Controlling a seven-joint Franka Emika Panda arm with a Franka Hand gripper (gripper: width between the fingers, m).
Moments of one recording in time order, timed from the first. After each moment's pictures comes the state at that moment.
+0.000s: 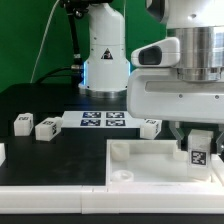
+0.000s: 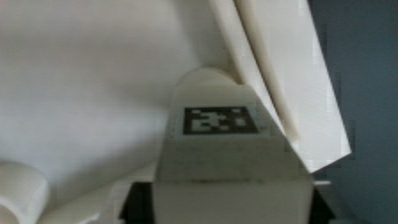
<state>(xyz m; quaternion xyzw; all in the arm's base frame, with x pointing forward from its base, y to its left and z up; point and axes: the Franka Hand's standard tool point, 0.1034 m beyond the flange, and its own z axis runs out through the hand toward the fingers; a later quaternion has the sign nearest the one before) 0.641 0.111 0.072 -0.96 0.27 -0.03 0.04</state>
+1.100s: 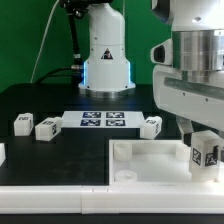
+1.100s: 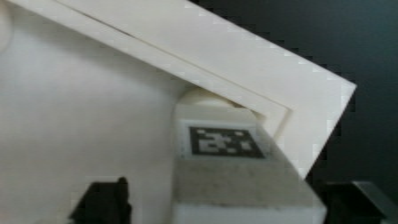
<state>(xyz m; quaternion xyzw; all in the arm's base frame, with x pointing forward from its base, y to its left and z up) 0.635 0.120 0.069 -0.85 0.52 -0.01 0.04</state>
